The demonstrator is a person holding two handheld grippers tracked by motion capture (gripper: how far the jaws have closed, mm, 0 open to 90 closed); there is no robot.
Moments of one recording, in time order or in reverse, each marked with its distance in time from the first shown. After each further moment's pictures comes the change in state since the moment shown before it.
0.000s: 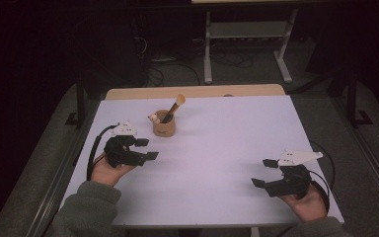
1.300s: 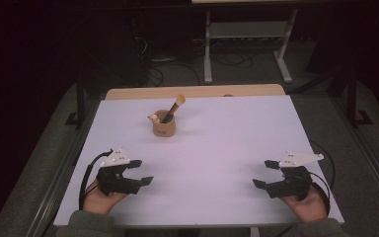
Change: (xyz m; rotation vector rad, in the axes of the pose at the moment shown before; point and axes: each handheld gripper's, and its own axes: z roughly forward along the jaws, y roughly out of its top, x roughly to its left) left arm -0.034 -0.055 -0.016 0.009 0.030 0.028; right arm -0.002 -0.007 0.001 -0.001 -0.018 0.006
